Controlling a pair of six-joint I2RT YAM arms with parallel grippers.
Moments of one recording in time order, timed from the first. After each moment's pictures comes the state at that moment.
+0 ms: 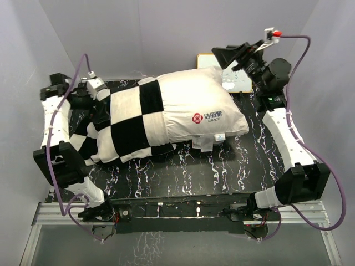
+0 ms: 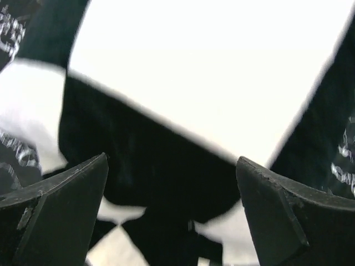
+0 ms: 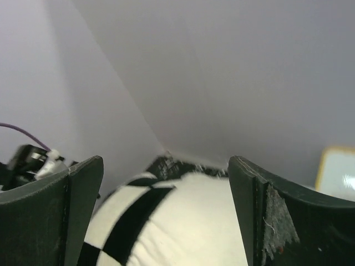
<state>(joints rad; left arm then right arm) 0.34 1.66 1.68 -1.23 0.83 1.13 0.12 1.41 1.43 0.51 -0.51 0.64</state>
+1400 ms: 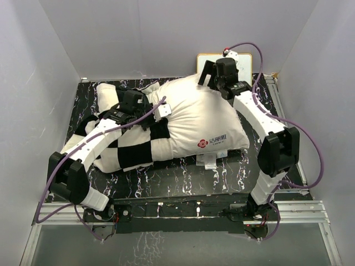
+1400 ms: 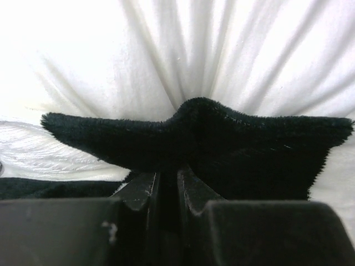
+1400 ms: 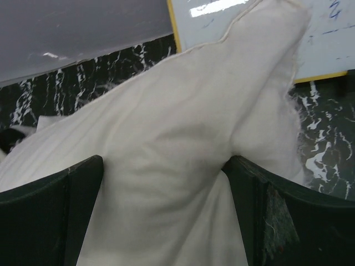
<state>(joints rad) -0.44 1.49 1.17 -0.48 0.45 0.81 0.32 1.73 1.57 -0.30 0.14 0.47</state>
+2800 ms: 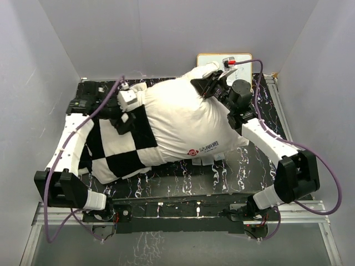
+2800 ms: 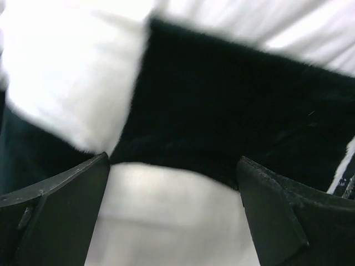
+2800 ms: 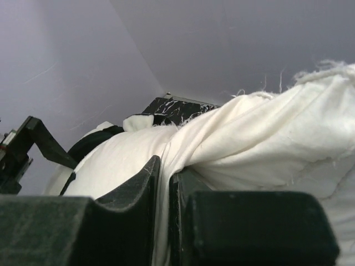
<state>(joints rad) -0.13 1.39 1.36 -0.91 0.62 0.82 0.36 1.47 1.11 0.50 -0.33 0.51</state>
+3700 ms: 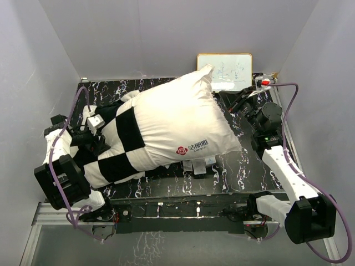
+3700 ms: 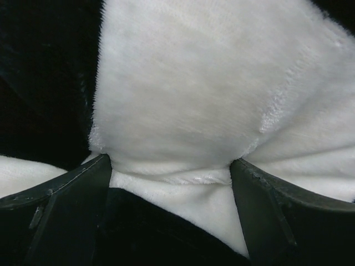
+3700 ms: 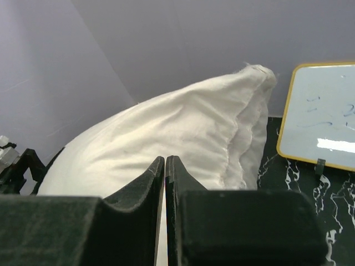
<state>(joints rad) 0.49 1.43 1.00 -0.97 0.89 1.32 0.17 1.06 0.78 0.52 -0.38 0.46</state>
